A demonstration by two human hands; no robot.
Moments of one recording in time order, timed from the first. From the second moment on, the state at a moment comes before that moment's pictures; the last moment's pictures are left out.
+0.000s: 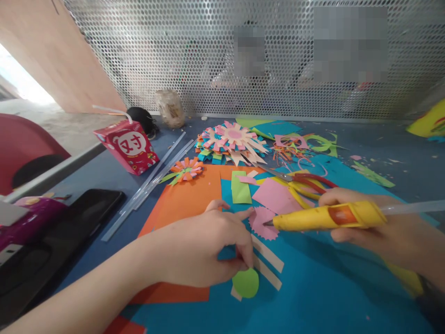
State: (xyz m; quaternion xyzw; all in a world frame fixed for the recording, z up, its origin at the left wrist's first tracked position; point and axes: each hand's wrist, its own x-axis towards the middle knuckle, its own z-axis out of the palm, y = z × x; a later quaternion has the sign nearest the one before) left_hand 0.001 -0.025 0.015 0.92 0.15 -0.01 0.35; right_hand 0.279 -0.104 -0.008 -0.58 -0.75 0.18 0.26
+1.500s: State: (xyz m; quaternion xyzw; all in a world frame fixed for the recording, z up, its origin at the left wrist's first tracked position) left_hand 0.000 -0.019 0.008 0.92 0.18 -0.02 0.34; right_hand 0.286 -0.103 0.000 -0.56 -0.81 -0.04 0.19
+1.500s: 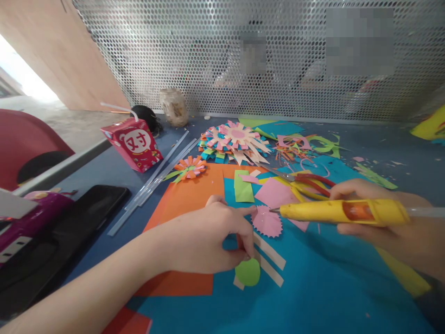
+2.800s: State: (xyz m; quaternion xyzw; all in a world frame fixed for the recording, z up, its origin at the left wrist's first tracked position) left_hand 0.001 -0.019 0.009 0.91 0.18 -0.03 0.36; right_hand 0.270 -0.113 0.006 -0.63 -0.75 0.05 0.19
